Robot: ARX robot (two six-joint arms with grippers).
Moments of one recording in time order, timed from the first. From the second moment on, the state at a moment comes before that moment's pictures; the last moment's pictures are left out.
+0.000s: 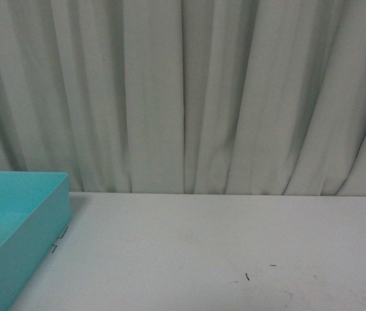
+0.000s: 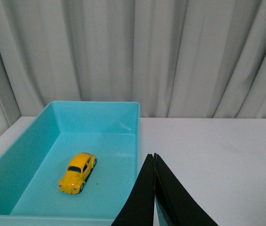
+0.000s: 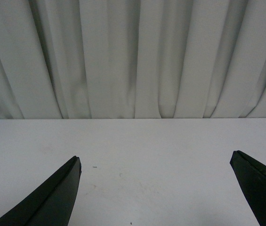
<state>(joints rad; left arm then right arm) 0.00 0.00 0.01 0.00 0.00 0.00 0.00 0.00 0.01 0.00 0.00 -0.01</state>
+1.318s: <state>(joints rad) 0.00 0.00 0.01 0.00 0.00 0.00 0.00 0.00 0.01 0.00 0.00 -0.01</state>
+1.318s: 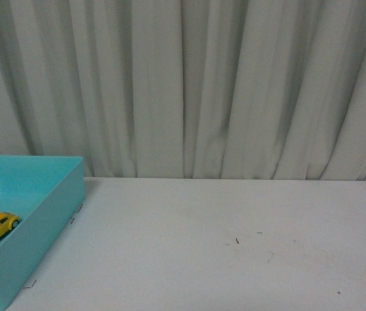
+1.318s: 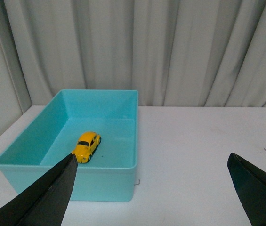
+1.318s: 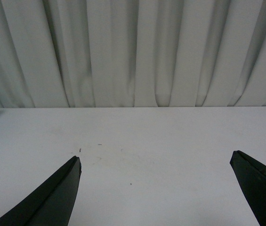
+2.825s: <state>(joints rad) 0.00 0.00 0.01 0.00 0.00 0.00 0.00 0.00 0.01 0.00 0.00 -0.01</state>
